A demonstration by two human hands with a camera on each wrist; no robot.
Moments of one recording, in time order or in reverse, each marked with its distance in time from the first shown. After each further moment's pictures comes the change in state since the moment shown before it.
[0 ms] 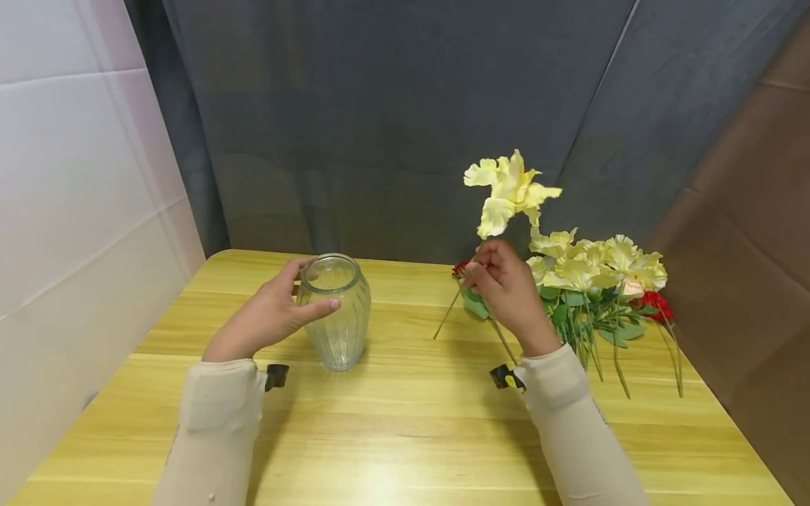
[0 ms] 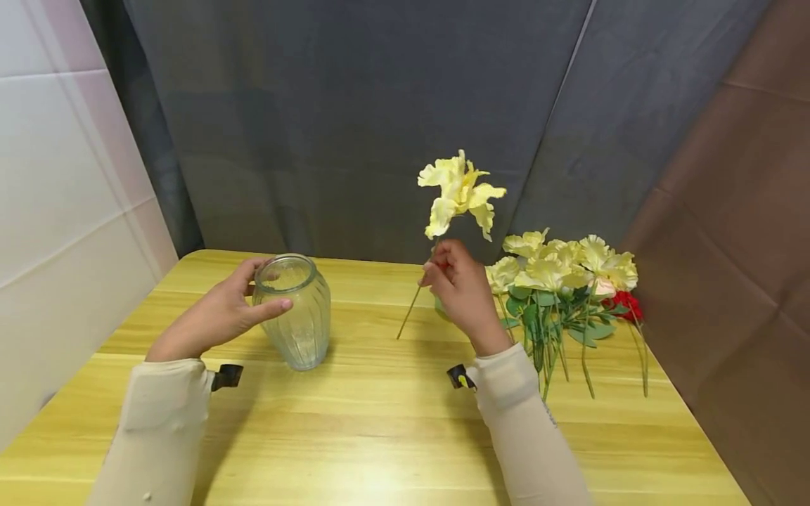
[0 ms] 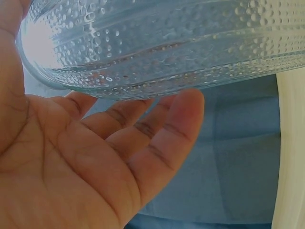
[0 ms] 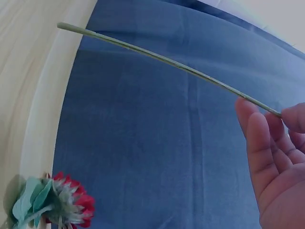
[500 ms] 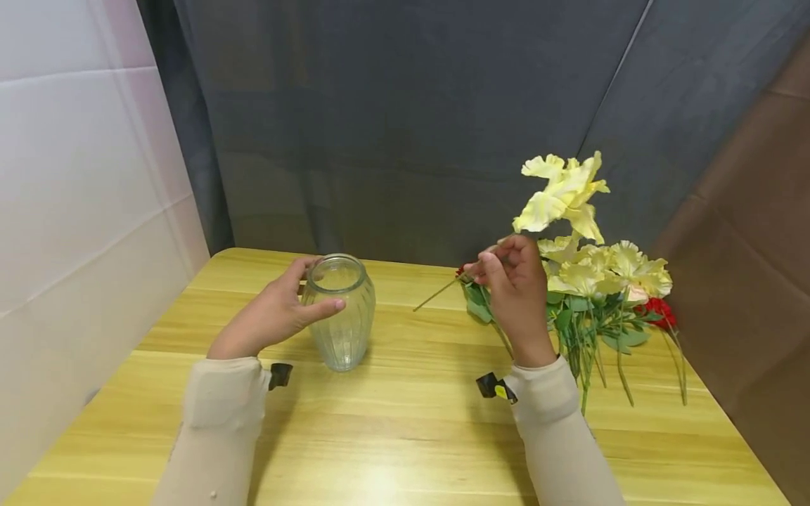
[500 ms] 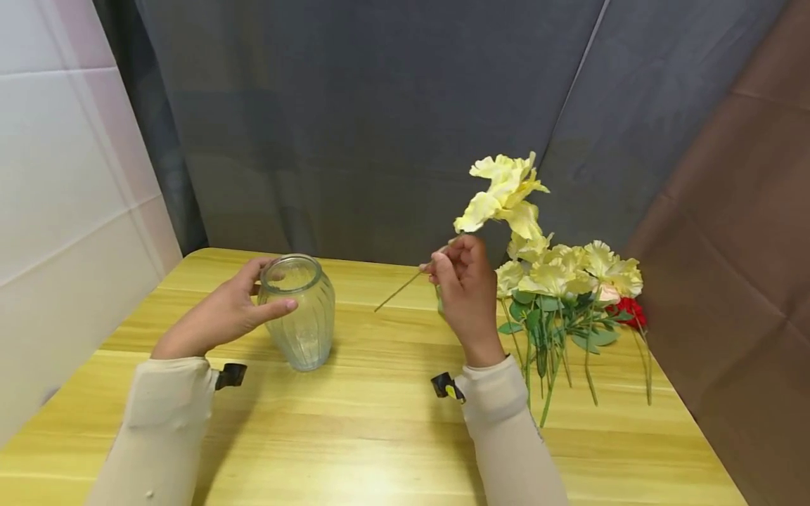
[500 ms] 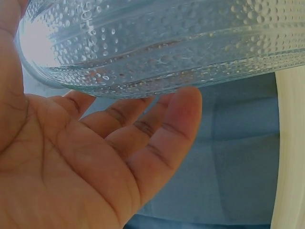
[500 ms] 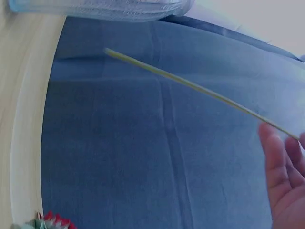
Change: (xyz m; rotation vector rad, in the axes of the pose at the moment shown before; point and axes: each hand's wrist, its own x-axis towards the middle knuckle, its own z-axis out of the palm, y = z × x) left_hand -0.001 0.000 -0.003 -0.008 0.000 0.009; right_hand 0.001 -0.018 0.017 0.233 0.312 -0.162
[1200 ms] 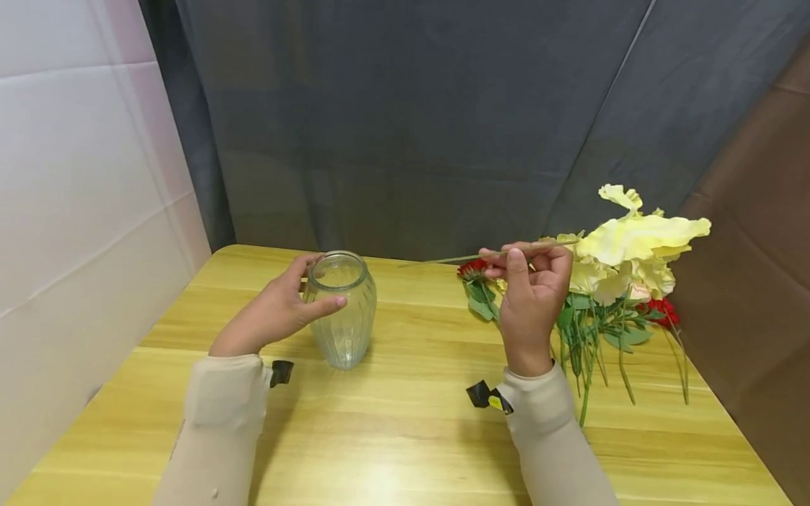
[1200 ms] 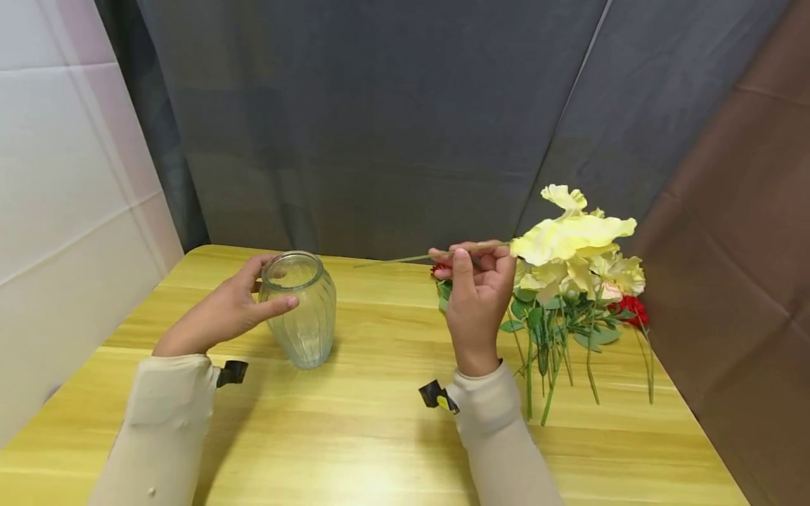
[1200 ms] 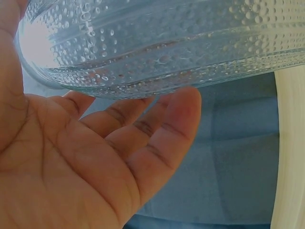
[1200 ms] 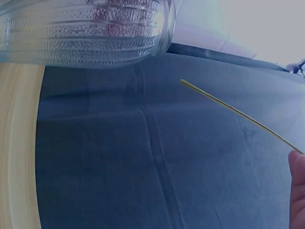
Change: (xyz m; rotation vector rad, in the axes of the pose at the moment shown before) left_hand 0.001 0.001 0.000 0.021 0.001 0.002; right_hand -0.007 -0.021 0.014 0.324 0.299 -0.109
